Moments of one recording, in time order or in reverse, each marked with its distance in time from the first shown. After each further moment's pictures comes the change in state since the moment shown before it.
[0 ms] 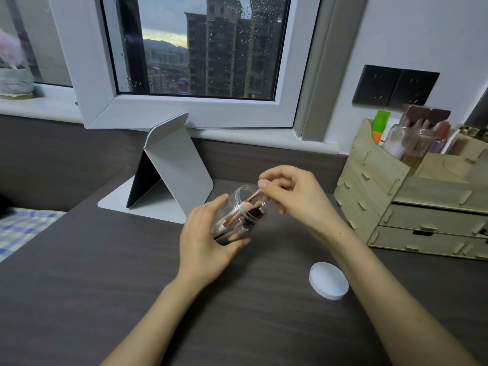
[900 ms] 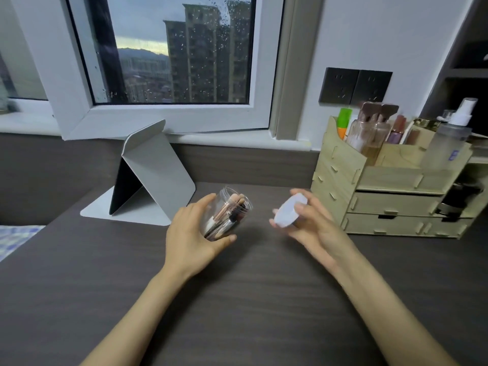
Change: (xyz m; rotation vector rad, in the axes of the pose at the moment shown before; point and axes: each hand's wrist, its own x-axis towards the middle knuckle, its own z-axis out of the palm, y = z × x) left_hand 0.002 0.017 -0.002 0.107 -0.174 -0.074; right_hand -0.066 0.055 -0.046 0.843 0.060 0.232
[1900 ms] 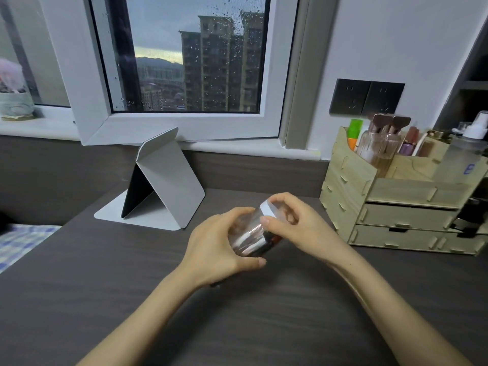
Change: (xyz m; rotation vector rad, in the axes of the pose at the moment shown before) left_hand 0.002 0.043 -0.020 -0.042 -0.279 0.054; right_hand 0.002 -0.021 0.044 -1.057 -0.060 -0.152
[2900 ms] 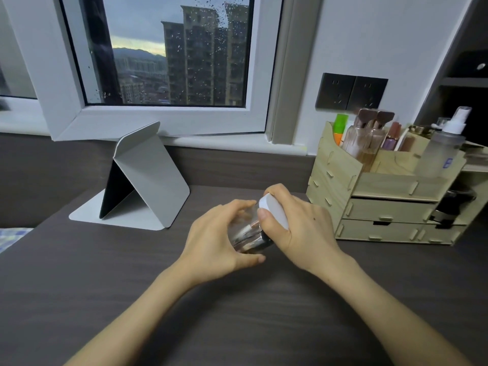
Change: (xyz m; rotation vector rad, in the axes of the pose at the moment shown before) left_hand 0.011 0.006 0.012 -0.075 0.018 0.136; right_hand -0.016 -0.013 -0.001 -0.654 0.251 -0.236
